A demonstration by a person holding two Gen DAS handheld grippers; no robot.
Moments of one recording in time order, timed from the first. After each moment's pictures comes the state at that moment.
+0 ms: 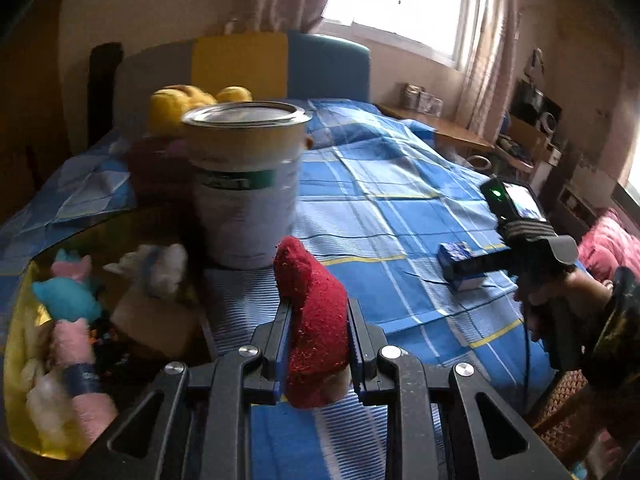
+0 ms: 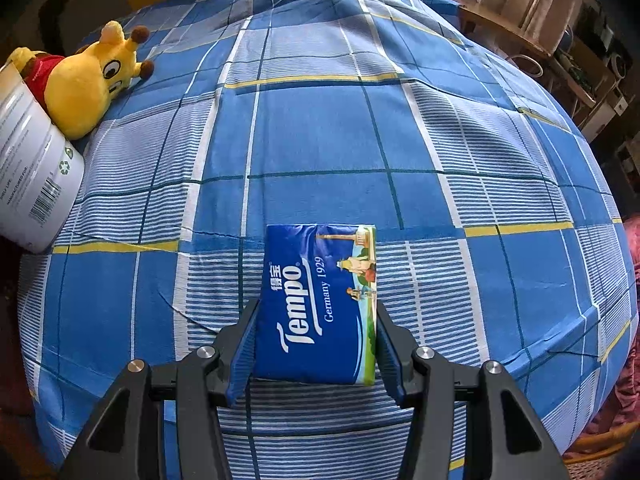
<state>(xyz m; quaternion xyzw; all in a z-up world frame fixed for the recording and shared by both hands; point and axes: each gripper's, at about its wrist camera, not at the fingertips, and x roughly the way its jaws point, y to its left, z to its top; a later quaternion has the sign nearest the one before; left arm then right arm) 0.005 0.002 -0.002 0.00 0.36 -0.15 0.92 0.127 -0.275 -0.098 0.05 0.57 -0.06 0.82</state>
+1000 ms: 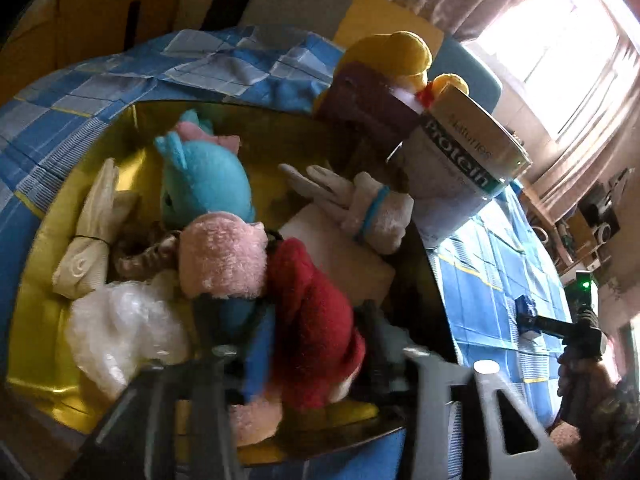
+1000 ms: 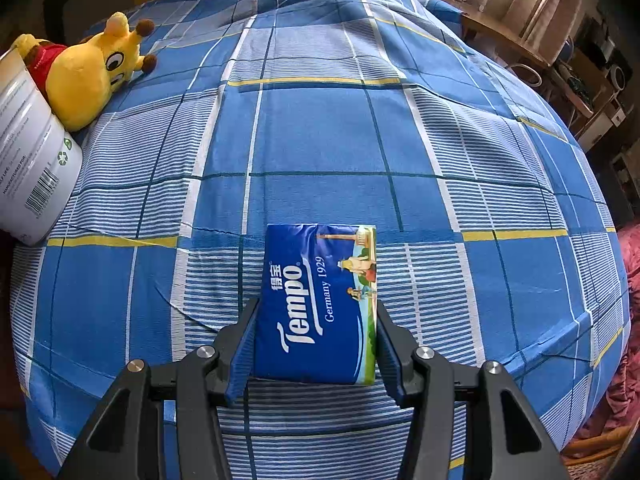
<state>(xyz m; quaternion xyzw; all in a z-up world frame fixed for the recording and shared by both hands) 0.024 0.164 -0.052 -0.19 0.43 -0.04 0.88 0.125 -0.268 -0.098 0.03 0.57 -0.06 0.82</state>
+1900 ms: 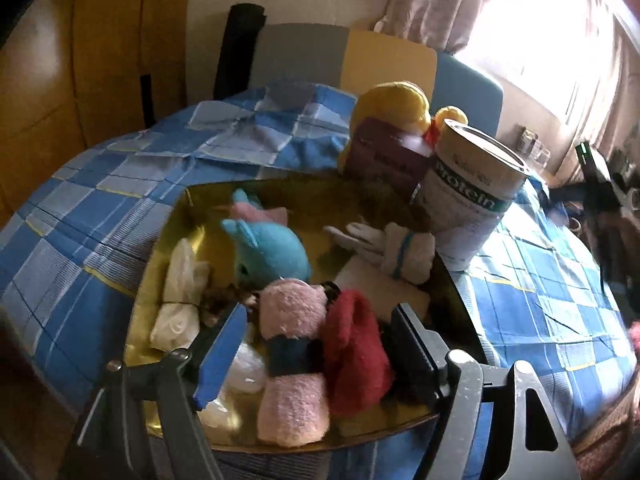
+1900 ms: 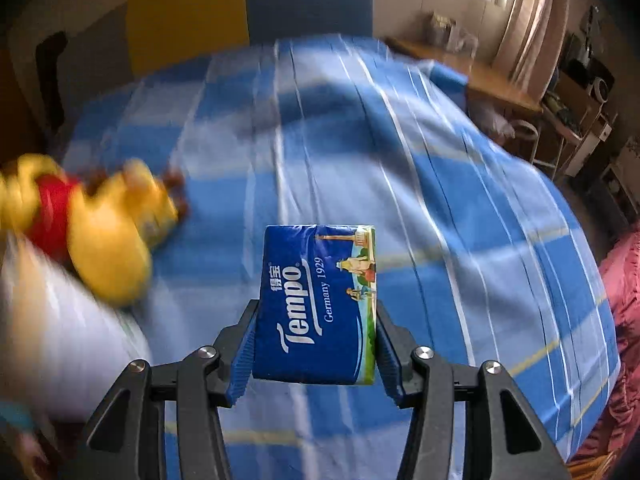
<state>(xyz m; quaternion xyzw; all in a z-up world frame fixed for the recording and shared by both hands) -0.004 0.184 -0.005 -0.08 0.37 0.02 0.92 0.255 -0.219 0.011 0.06 0.49 -0.09 0.87</state>
